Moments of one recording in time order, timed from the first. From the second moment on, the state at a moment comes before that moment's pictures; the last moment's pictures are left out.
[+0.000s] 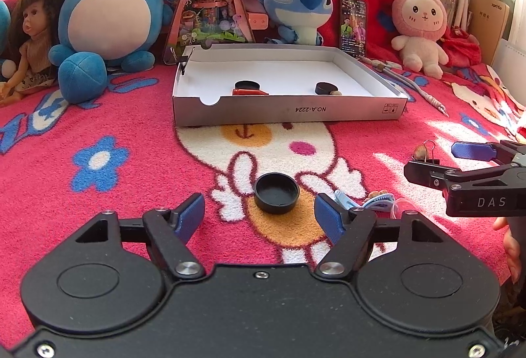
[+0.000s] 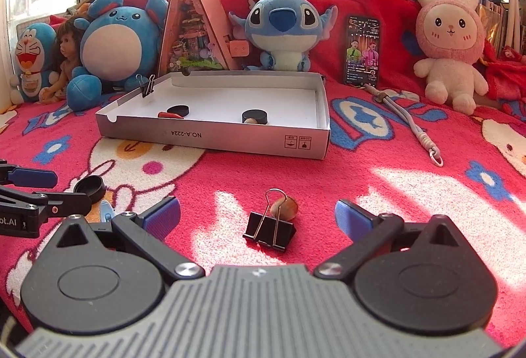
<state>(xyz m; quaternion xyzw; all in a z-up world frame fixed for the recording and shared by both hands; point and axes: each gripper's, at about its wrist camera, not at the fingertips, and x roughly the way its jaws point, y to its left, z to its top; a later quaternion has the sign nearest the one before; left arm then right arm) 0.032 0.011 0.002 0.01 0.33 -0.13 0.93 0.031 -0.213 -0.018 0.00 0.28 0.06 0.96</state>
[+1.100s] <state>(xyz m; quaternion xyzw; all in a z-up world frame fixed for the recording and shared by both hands) 0.043 -0.005 -0.001 0.03 0.32 -0.12 0.94 0.021 -0.206 -0.027 0.04 0.27 -0.01 0.96</state>
